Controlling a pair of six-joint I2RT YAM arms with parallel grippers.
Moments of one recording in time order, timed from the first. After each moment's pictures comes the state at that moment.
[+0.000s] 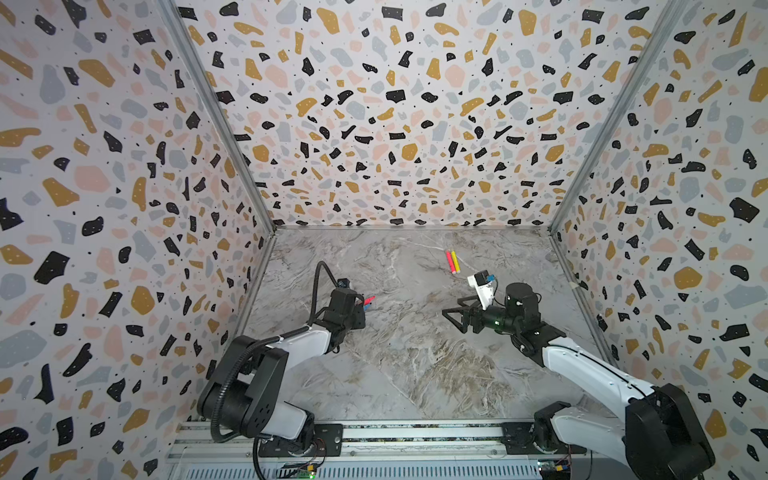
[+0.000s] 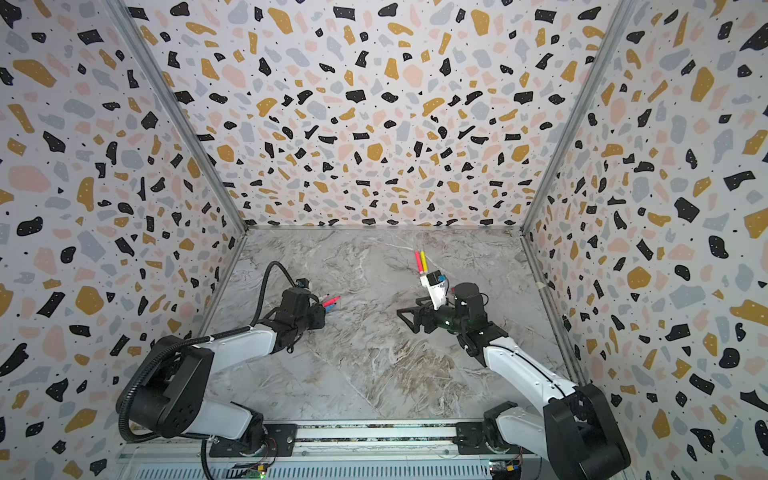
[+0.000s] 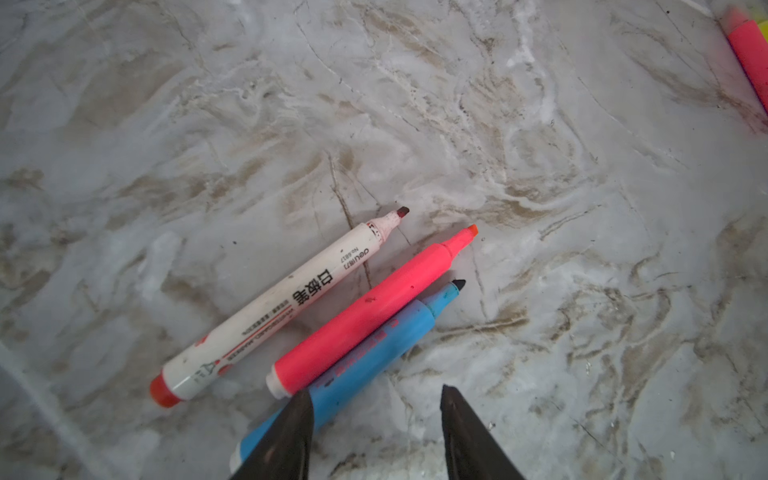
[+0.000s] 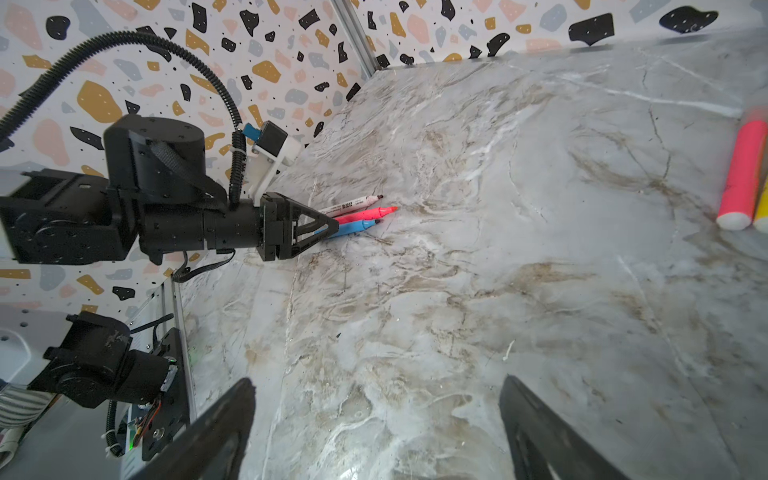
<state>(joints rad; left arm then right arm) -0.35 1.47 0.59 0.07 -0.11 -0.36 0.41 1.14 0.54 0.18 -0.63 0.26</state>
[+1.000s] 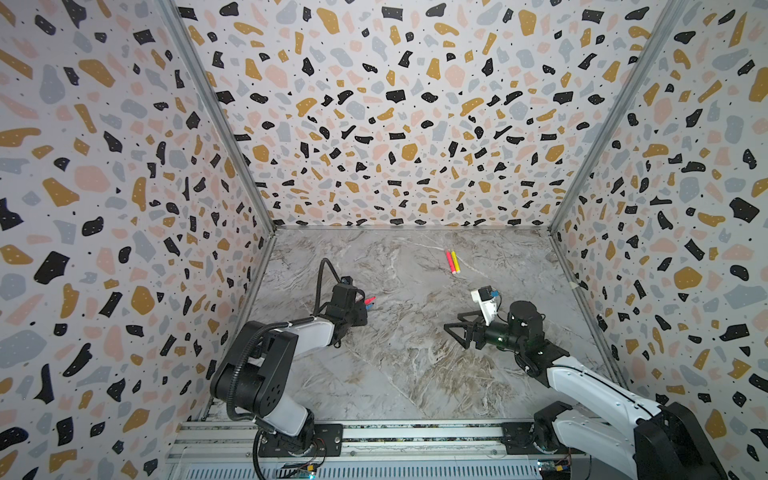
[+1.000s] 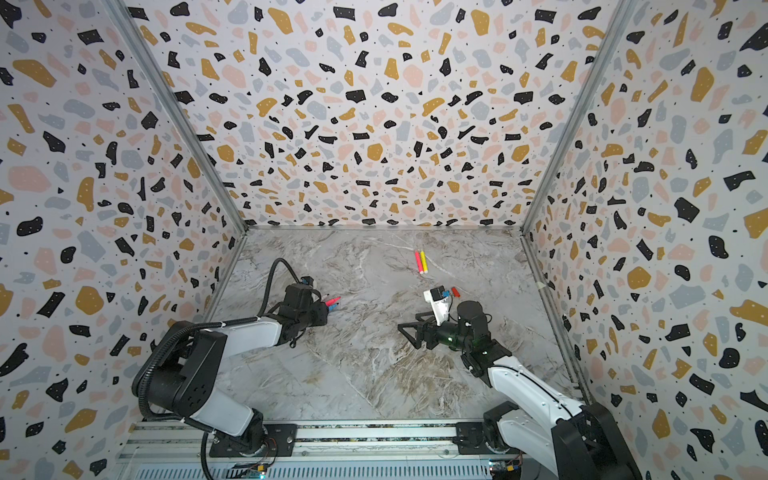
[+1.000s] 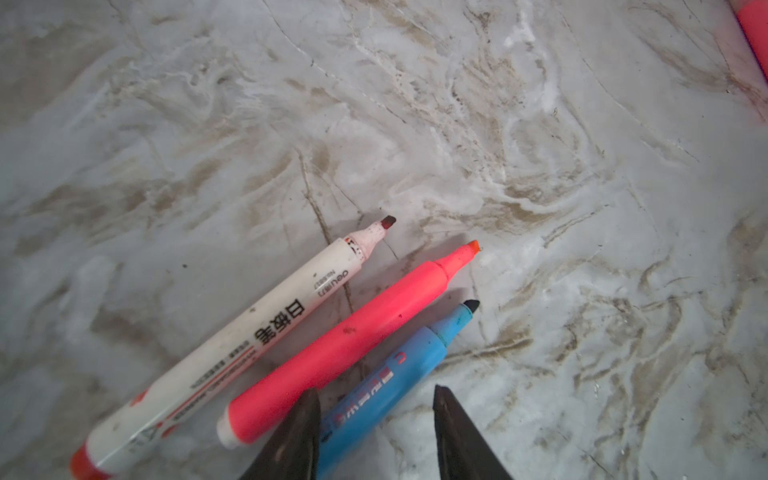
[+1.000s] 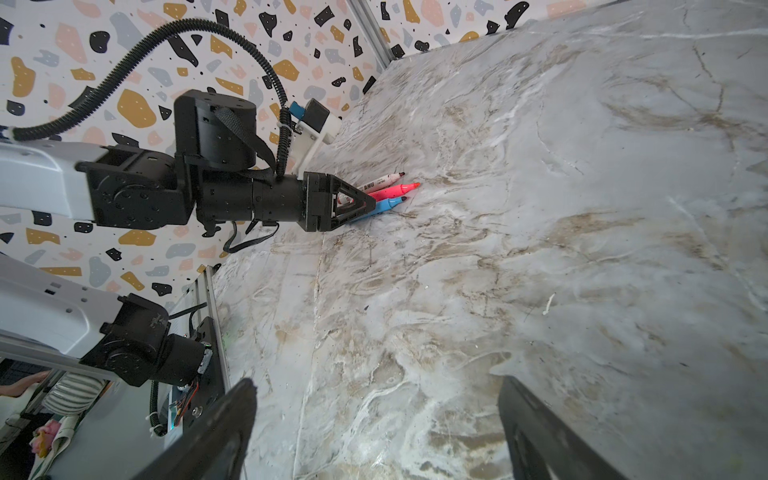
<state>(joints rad) -0.34 1.57 0.63 0.10 -0.02 -0.35 0.45 1.03 0.39 0.28 -0.63 0.37</state>
